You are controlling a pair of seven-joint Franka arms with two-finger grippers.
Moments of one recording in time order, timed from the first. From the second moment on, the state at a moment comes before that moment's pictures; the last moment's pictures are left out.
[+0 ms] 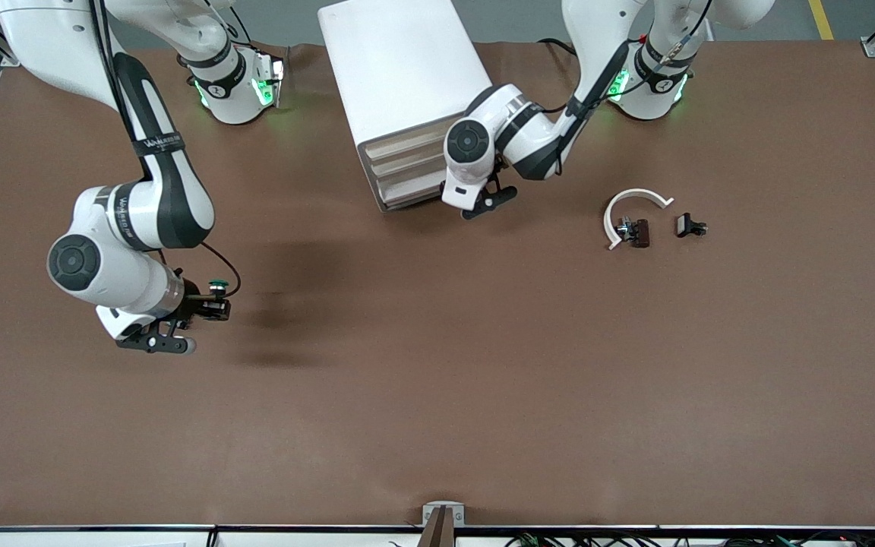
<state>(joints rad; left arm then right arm) -0.73 0.47 -0.25 -2.05 -0.14 2.23 -1.28 0.20 0.38 -0.09 -1.93 0.10 2.26 0.16</state>
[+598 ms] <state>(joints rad) -0.71 0.46 -0.24 -2.03 -0.14 2.24 -1.28 0.18 0.38 -0.10 -2.11 0.10 2.51 0.19</state>
